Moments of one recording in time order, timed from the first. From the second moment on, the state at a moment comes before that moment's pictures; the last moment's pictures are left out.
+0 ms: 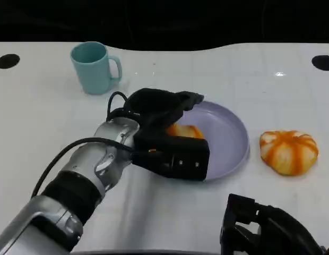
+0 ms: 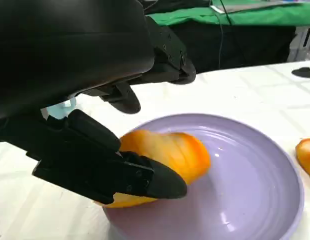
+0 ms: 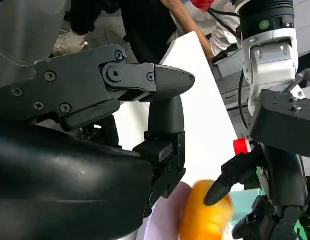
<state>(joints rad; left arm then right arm) -0.80 0.10 -0.56 0.74 0.77 -0.12 -0.05 0.15 -0.13 0.11 -0.01 0.34 0.07 0.67</state>
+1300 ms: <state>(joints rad) -0.13 0.13 -0.18 0.16 -0.16 -0.29 -0.40 0.13 -0.14 0.11 0.01 0.34 0.07 0.67</state>
